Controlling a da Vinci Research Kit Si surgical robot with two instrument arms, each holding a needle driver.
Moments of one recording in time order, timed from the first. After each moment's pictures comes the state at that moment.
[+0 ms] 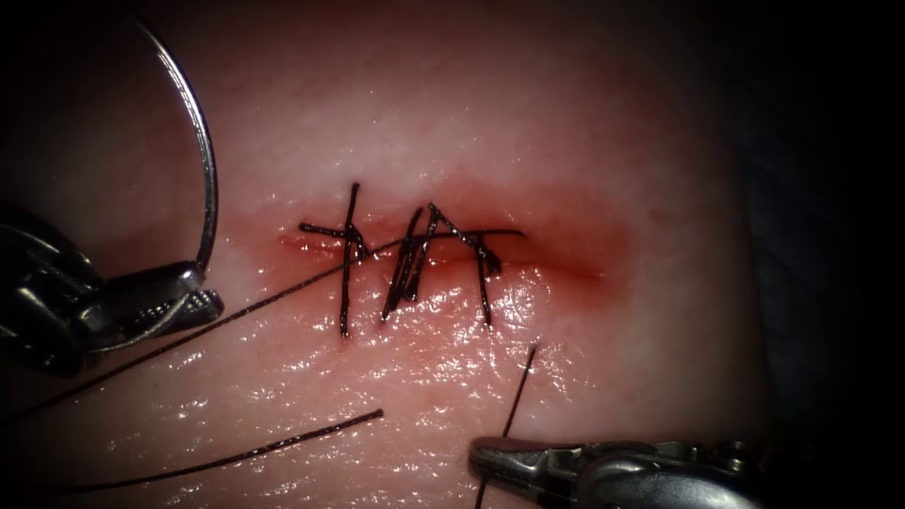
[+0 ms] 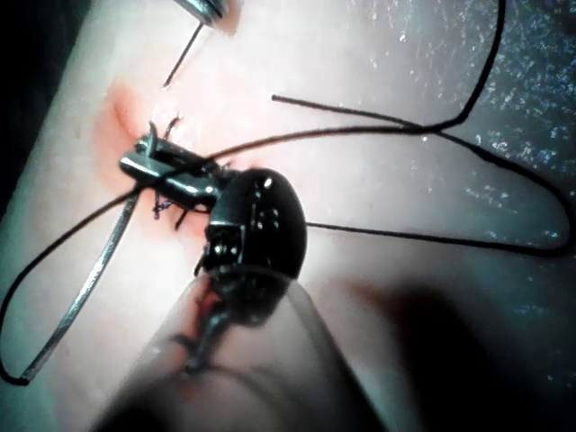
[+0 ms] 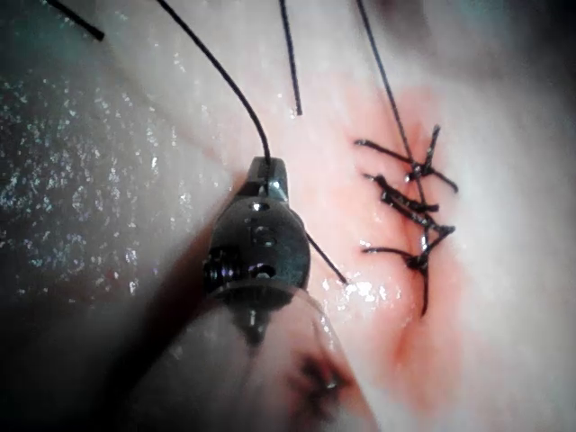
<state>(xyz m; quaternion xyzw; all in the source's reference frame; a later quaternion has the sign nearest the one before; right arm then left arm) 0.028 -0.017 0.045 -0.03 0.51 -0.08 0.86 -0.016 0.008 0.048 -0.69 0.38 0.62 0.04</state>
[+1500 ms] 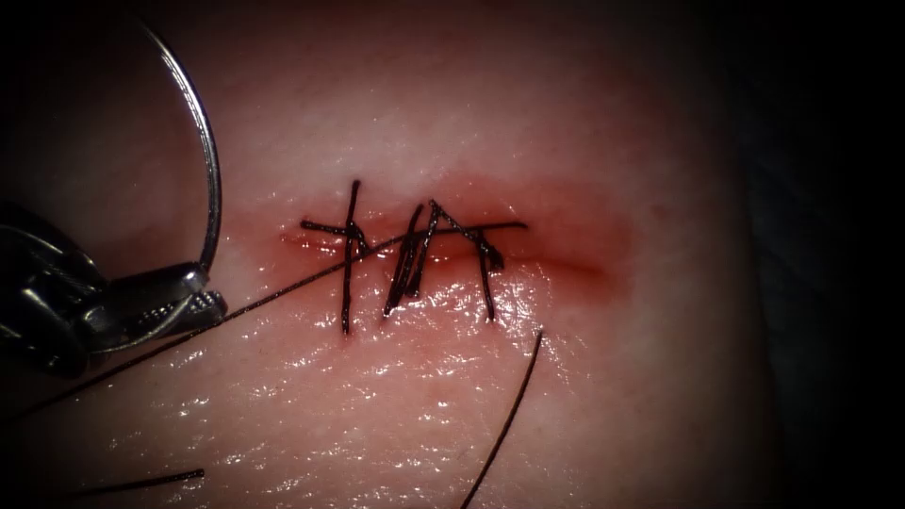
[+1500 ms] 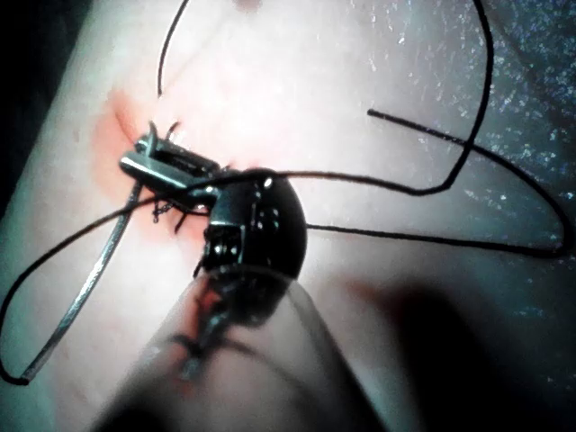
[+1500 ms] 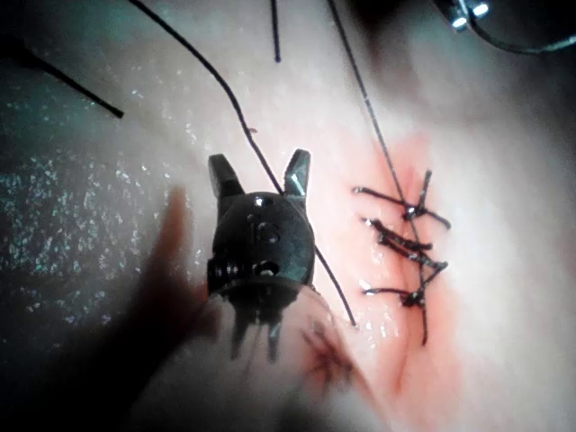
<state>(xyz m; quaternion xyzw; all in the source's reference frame) 0.027 -0.015 0.038 -0.06 0.55 -0.02 0.83 -0.016 0.008 0.048 -0.69 0.38 0.62 0.04</state>
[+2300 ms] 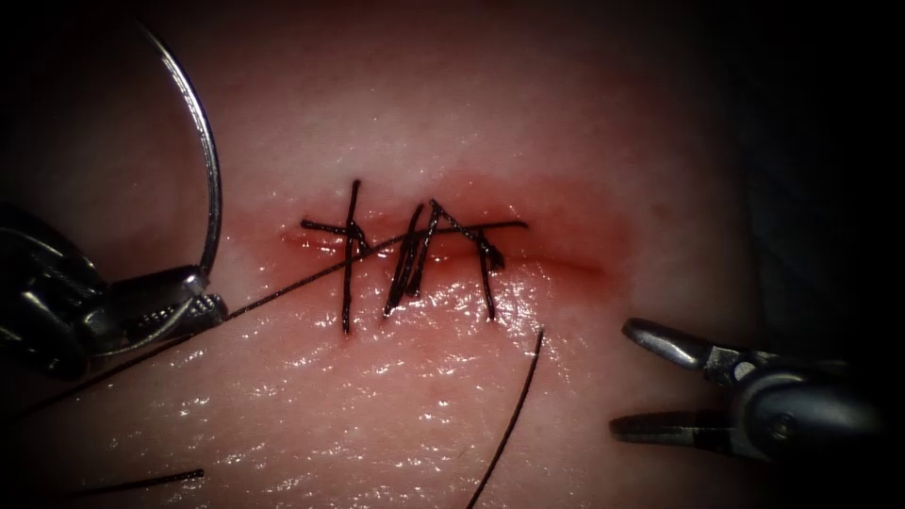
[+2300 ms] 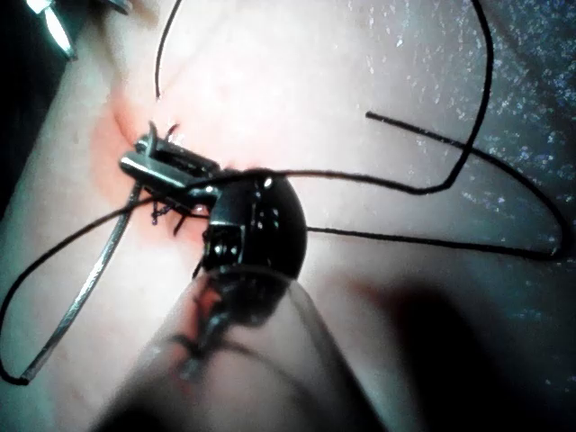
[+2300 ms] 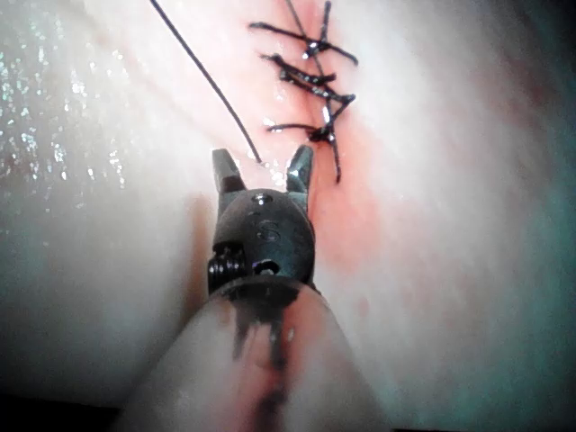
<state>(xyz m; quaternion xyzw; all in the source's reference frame) 0.019 -0.007 0.047 -0.10 0.53 0.02 0.84 -0.016 0.008 0.048 -0.69 0.38 0.62 0.04</state>
